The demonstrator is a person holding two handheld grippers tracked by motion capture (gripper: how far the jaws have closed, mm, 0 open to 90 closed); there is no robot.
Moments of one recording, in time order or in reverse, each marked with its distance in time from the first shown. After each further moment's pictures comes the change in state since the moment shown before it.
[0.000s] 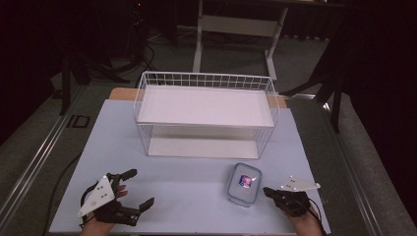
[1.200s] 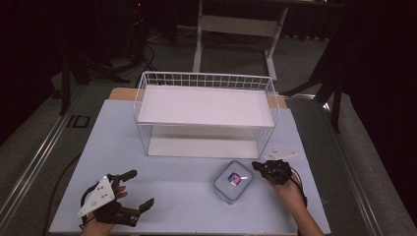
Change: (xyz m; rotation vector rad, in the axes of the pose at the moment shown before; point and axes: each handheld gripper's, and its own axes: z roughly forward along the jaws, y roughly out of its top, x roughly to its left) left arm 0.000 -0.002 0.000 0.011 -0.002 -0.010; right arm -0.036 0.060 0.061 0.023 -0.021 -0.050
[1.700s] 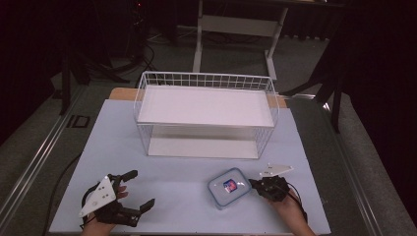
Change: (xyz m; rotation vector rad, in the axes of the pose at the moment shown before) left arm -0.001 0.000 0.002 0.014 -0.002 0.001; right arm 0.040 -0.024 -0.014 0.050 0.108 0.008
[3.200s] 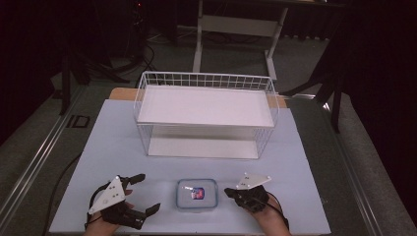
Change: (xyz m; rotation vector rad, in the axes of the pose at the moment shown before) left arm -0.004 -0.004 0.012 0.090 -0.063 0.004; right arm 0.063 0.027 0.011 -0.057 0.059 -0.122
